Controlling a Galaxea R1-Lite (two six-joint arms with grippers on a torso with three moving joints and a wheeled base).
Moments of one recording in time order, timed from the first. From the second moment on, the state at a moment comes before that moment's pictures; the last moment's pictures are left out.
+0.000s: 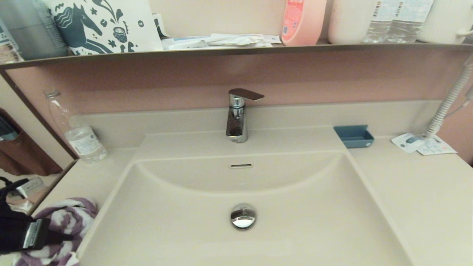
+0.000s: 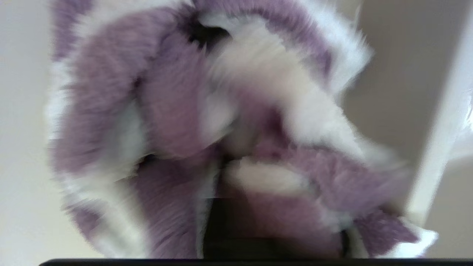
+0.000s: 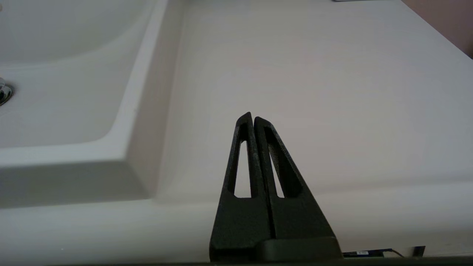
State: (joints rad) left arm 0.63 1.52 -0.82 0.55 -0.45 0.47; right arm 0.00 0.00 0.00 0.00 0.00 0.01
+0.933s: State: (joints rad) left arm 0.58 1.17 -1.19 0.92 -0.47 0.20; right arm 0.00 0.00 0.00 0.00 0.00 0.01
